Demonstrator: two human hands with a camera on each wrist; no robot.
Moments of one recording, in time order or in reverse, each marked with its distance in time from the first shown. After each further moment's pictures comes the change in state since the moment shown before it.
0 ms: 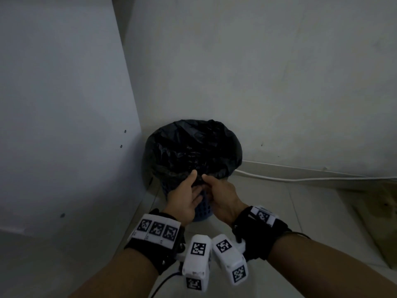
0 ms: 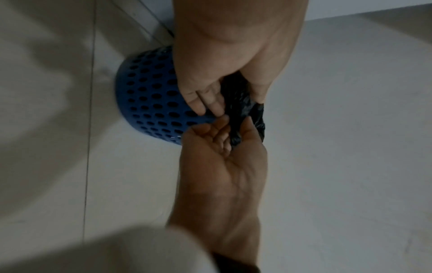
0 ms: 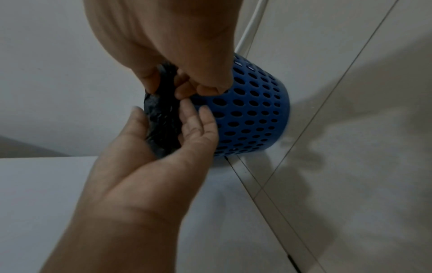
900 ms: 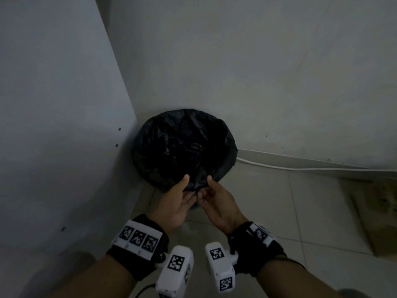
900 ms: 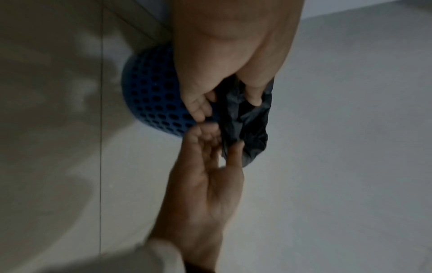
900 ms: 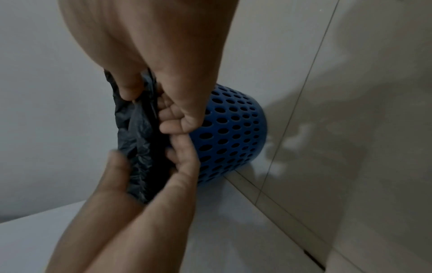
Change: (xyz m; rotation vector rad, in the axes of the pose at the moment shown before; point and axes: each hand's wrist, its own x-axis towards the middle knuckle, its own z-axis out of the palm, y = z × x) left_hand -0.002 0.031 -0.003 -0.050 -0.012 -0.148; right_hand 0.009 -0.005 0.003 0.372 -0.006 0.249
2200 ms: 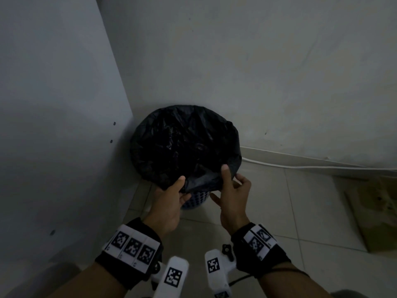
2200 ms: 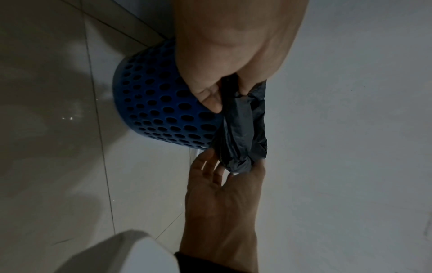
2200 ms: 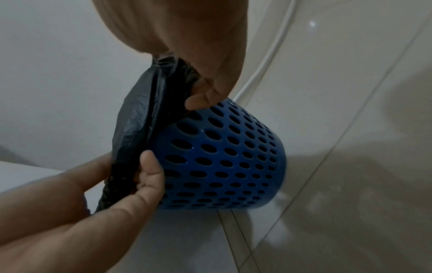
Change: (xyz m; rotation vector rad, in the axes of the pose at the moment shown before) left_hand 0.034 -0.016 -0.023 0.015 0.142 0.196; right_hand 0.004 -0.004 -0.007 -0.253 0.406 -0.482
